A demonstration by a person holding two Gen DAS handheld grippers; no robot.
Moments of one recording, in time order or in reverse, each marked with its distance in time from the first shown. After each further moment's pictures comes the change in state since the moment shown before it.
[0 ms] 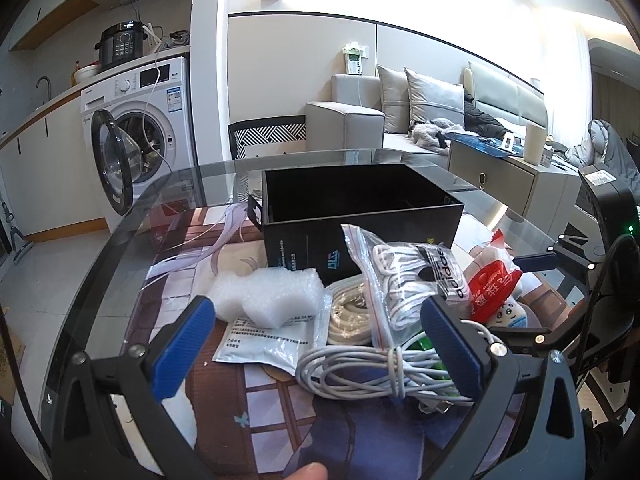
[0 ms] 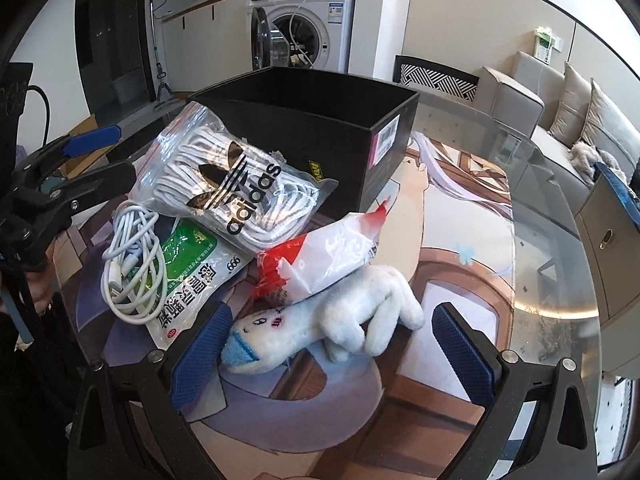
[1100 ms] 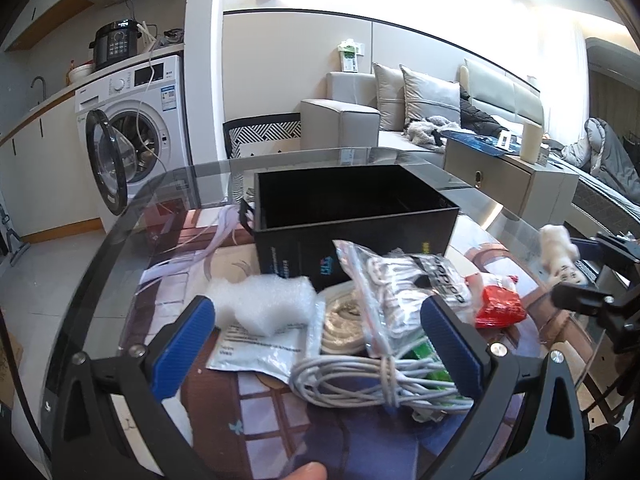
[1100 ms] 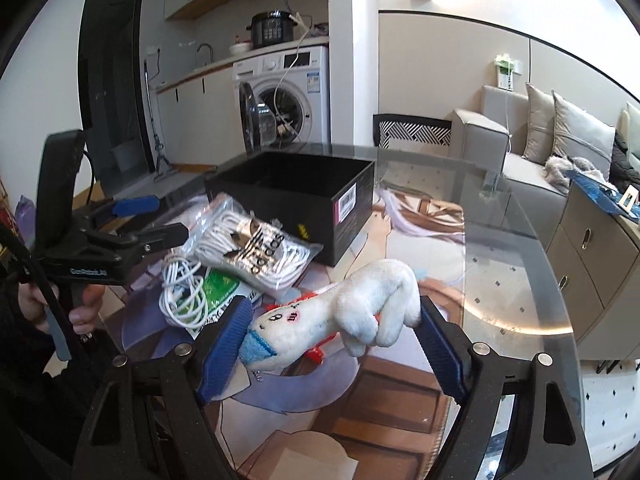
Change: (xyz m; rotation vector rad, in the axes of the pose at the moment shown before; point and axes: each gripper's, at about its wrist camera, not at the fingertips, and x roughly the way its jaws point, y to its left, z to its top) left arm 0.004 -0.001 0.010 0.003 0.020 -0.012; right arm -0.088 -0.007 -0.032 0.121 -0.274 -0.007
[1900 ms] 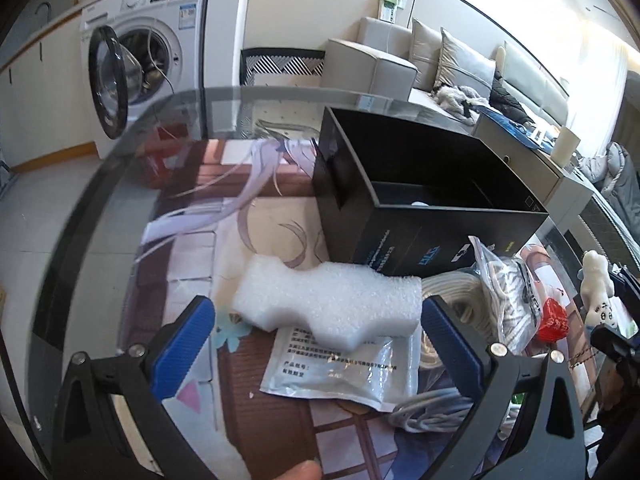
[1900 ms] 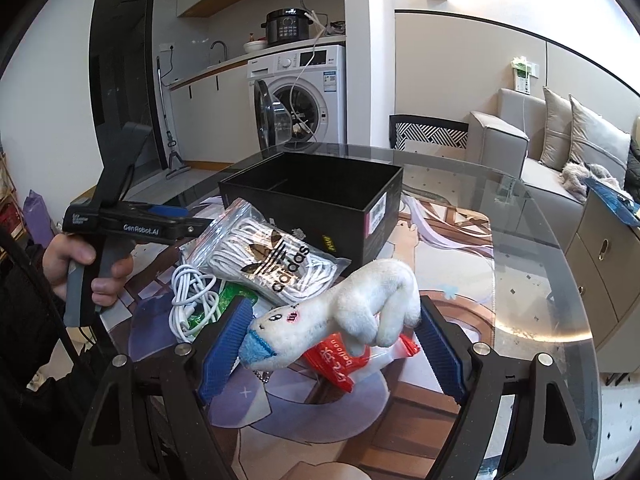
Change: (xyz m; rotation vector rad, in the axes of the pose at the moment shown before) left arm 0.066 0.070 0.007 -0.158 0.244 -0.046; right arm 0.028 0.015 0.012 -0.036 0.021 0.049
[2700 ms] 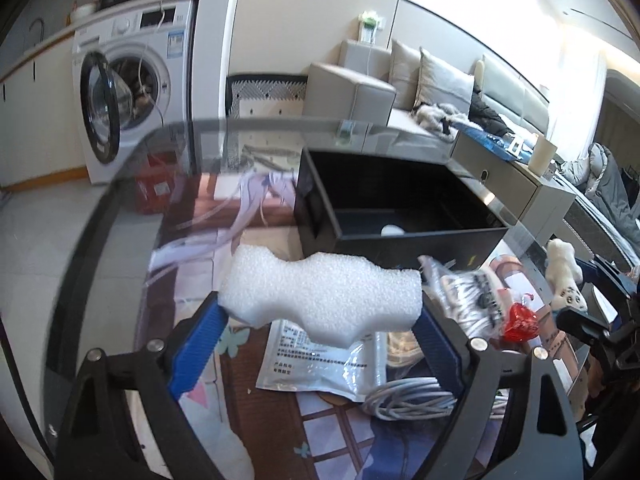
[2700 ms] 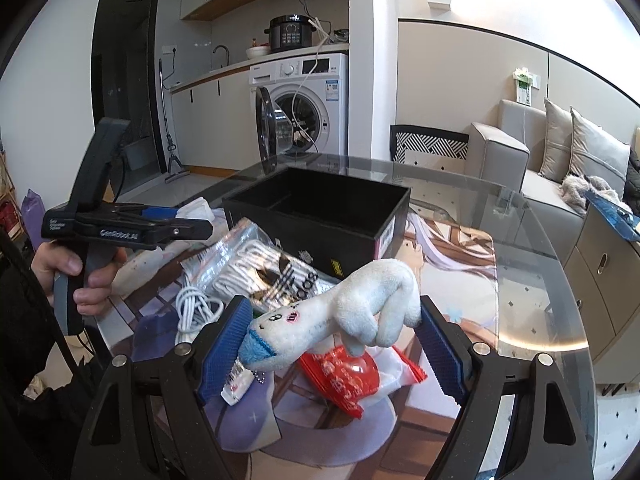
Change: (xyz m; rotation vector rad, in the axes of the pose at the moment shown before) left arm -0.043 -0.010 0.005 0.051 -0.107 -0.043; right arm 0.001 0.007 0.016 -0.013 -0.048 -0.005
